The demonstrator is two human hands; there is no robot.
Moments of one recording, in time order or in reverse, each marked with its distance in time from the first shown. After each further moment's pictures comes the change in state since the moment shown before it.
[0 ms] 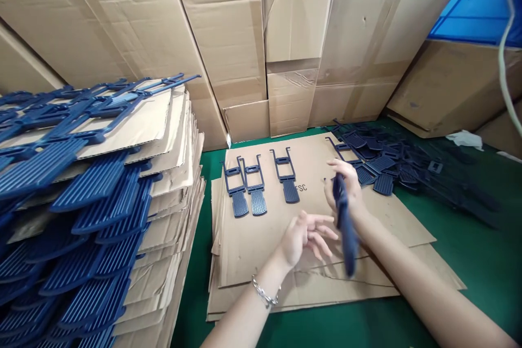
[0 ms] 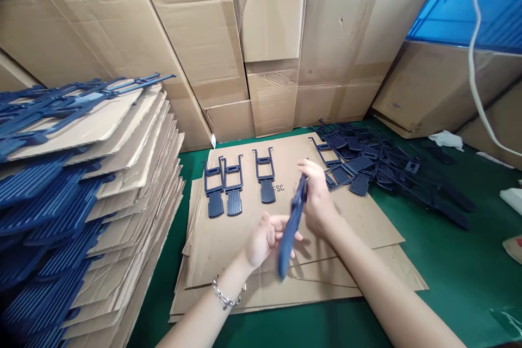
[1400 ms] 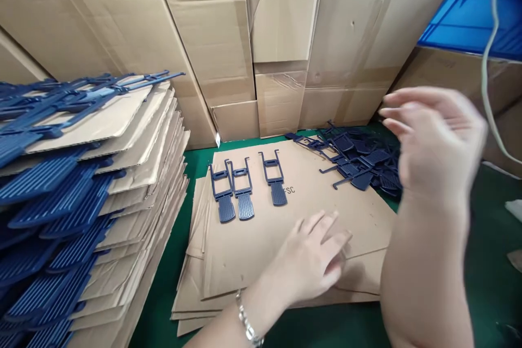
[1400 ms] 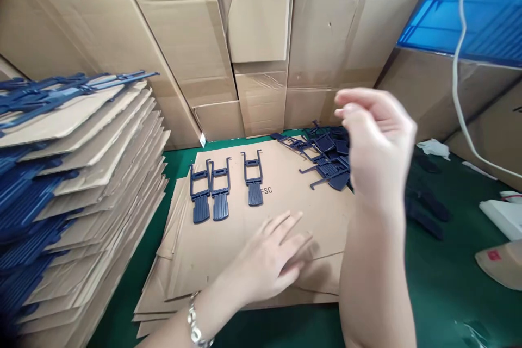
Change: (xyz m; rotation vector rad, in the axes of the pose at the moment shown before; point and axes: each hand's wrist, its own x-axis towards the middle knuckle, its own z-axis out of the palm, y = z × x) left_hand -0.005 0.025 0.065 1.502 0.020 0.442; right_hand 0.109 -0.003 -0.105 0.280 0.267 0.235
